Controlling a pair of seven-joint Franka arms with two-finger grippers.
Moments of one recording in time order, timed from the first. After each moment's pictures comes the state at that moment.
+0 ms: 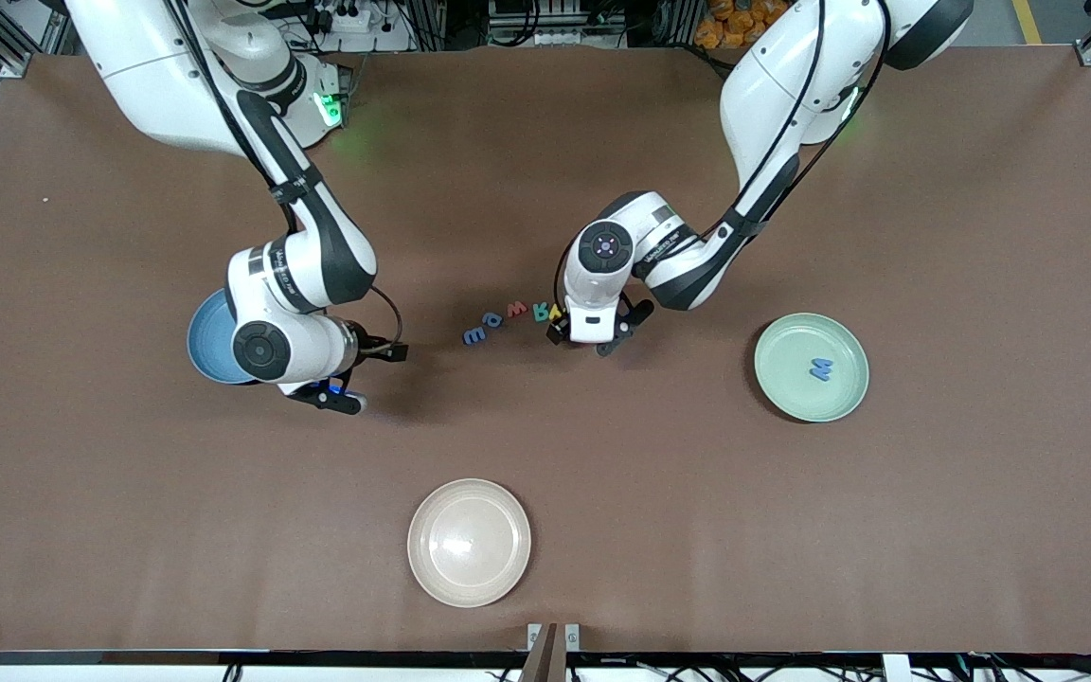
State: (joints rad) left arm -0.42 0.75 -0.40 -1.77 0.21 2.44 -1.67; right arm 0.27 0.55 0.08 -1.80 0.20 2.04 0.51
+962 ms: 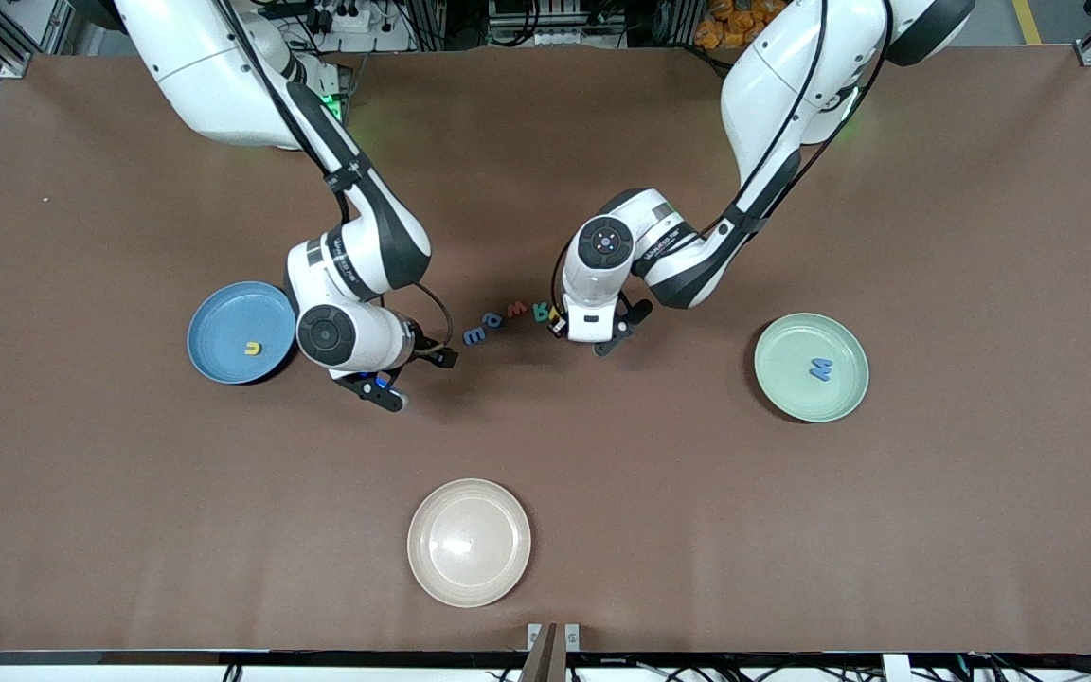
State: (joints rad) left arm -0.43 0.74 -0.40 -1.76 0.21 2.45 -1.67; right arm 0.40 0.59 0.08 -1.74 0.22 2.11 0.84
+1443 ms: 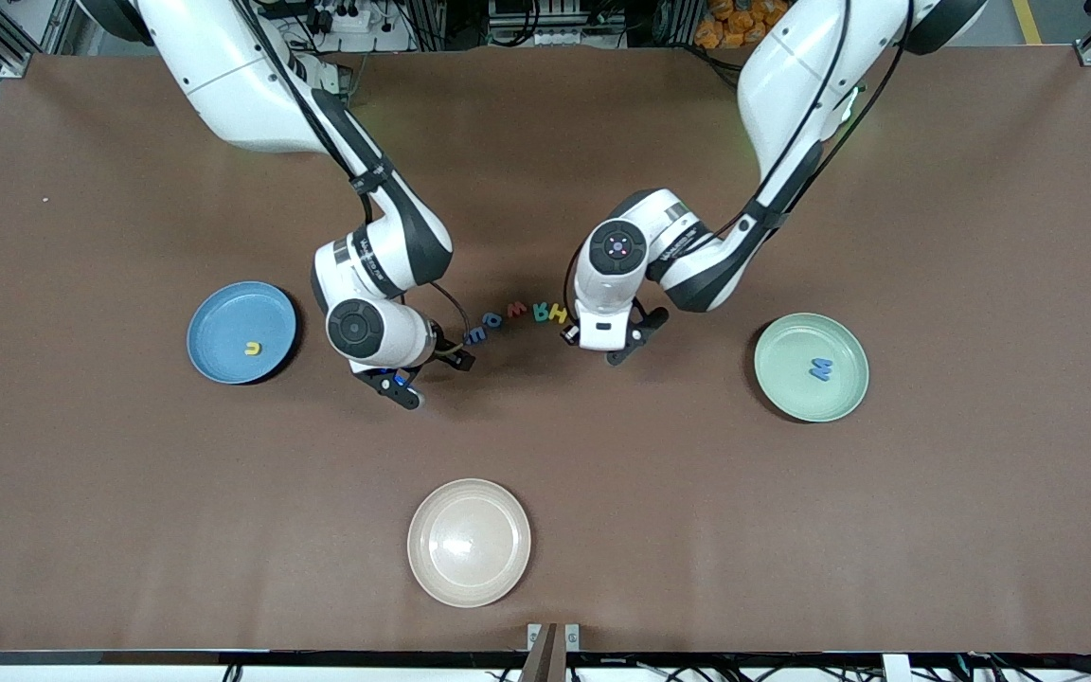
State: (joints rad) left arm -0.37 0.65 -0.39 -1.74 0.22 2.31 -1.56; right arm 0.44 0.64 0.08 -1.74 0.22 2.19 0.94
